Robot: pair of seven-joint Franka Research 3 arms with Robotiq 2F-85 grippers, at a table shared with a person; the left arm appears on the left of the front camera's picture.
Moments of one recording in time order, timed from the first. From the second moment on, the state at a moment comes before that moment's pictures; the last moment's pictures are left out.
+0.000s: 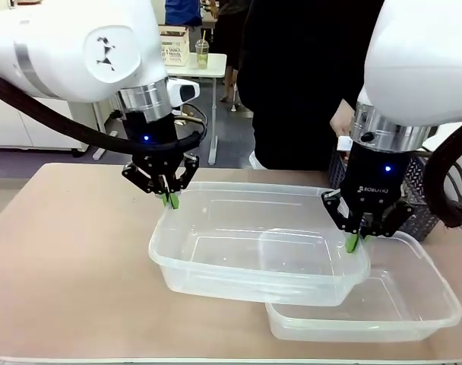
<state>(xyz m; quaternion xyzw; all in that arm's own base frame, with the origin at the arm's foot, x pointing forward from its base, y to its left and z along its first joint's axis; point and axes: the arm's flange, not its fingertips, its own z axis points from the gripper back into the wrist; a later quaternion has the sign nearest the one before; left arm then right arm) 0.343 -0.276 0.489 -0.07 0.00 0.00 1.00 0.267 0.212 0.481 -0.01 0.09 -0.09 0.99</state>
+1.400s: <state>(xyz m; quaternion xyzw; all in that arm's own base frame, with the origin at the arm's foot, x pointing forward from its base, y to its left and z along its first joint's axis) 0.343 -0.276 0.489 -0.07 0.00 0.00 1.00 0.267 0.213 0.481 -0.01 0.09 -0.09 0.99</state>
